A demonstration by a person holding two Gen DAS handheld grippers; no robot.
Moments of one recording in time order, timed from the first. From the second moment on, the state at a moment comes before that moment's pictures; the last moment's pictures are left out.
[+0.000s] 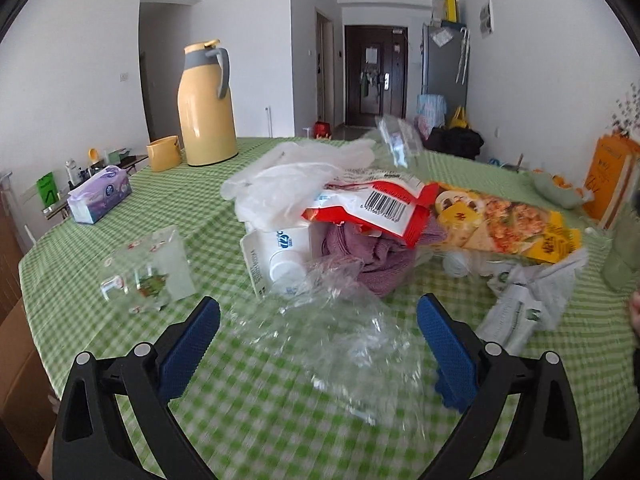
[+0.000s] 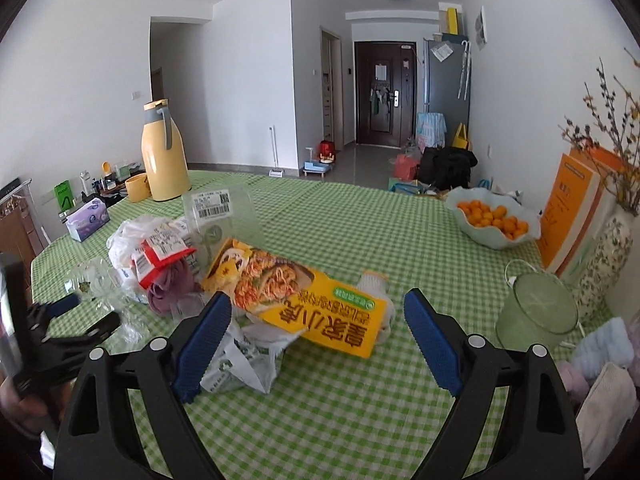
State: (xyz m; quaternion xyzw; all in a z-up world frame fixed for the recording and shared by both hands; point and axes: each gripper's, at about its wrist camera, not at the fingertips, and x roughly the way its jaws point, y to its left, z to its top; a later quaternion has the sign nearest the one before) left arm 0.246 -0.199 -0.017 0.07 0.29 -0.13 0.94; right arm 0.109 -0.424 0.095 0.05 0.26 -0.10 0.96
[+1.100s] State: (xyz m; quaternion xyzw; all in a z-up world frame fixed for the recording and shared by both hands) left arm 0.193 -0.114 0.046 -0.04 0.25 -0.13 0.96; right arm 0.117 -0.382 0.081 0.07 0.31 -0.06 0.95
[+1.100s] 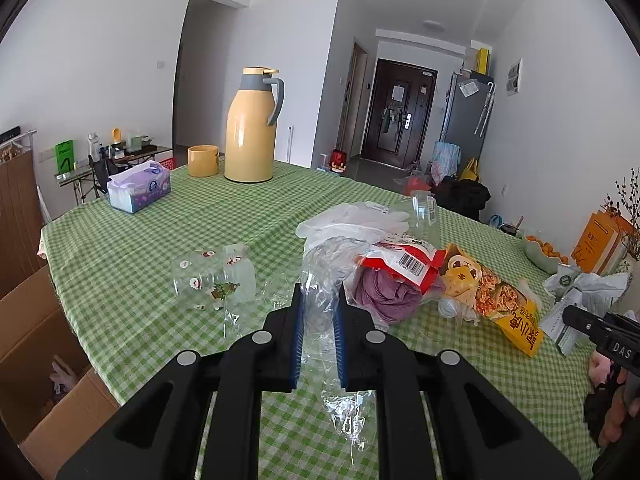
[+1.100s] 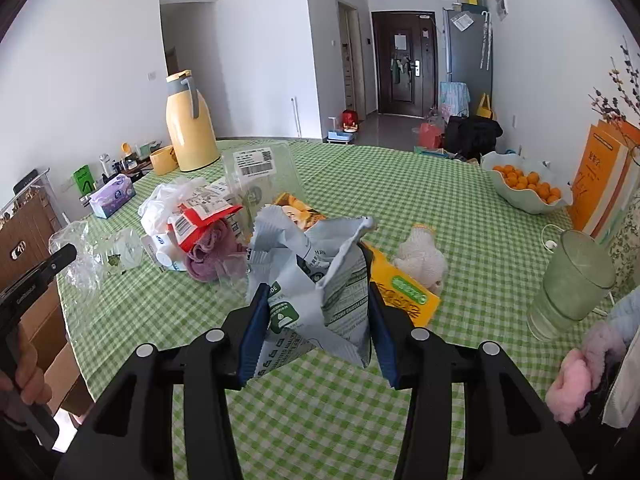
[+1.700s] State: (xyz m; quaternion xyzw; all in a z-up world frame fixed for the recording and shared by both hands) left arm 0.189 -0.010 0.058 -0.08 0.23 -0.04 0.97; right arm 0.168 -0.300 0.102 0.02 0.30 0.03 0.95
